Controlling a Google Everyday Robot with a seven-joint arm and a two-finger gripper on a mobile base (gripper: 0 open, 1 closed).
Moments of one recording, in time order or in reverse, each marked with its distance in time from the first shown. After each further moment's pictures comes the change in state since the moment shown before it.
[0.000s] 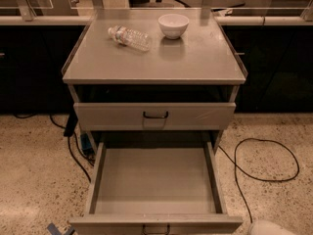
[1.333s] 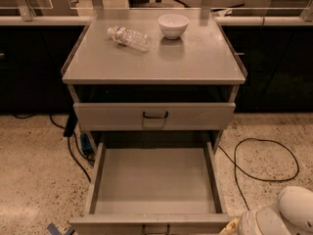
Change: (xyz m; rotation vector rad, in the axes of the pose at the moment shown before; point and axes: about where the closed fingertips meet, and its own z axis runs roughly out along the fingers) arm -0.055 -0.022 -0.146 0.102 0.093 -0.011
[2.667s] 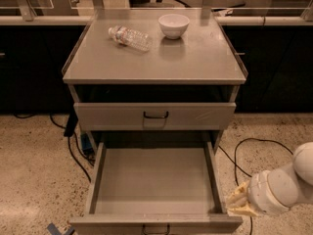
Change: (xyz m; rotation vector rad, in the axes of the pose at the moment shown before) arm -0.064 -0.040 -0.104 0.106 0.052 -0.088
